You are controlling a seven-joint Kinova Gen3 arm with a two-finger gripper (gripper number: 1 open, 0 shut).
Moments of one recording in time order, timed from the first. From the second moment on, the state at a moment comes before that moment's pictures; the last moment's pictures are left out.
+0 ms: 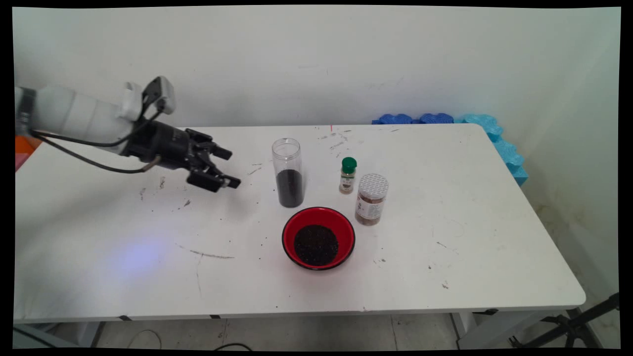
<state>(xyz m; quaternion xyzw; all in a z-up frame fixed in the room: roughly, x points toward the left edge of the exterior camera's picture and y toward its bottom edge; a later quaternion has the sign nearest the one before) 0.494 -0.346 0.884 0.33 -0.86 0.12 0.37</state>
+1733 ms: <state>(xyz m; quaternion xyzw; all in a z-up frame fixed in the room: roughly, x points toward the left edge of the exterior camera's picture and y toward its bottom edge) 0.413 -0.415 0.831 0.32 -0.85 0.14 0.39</state>
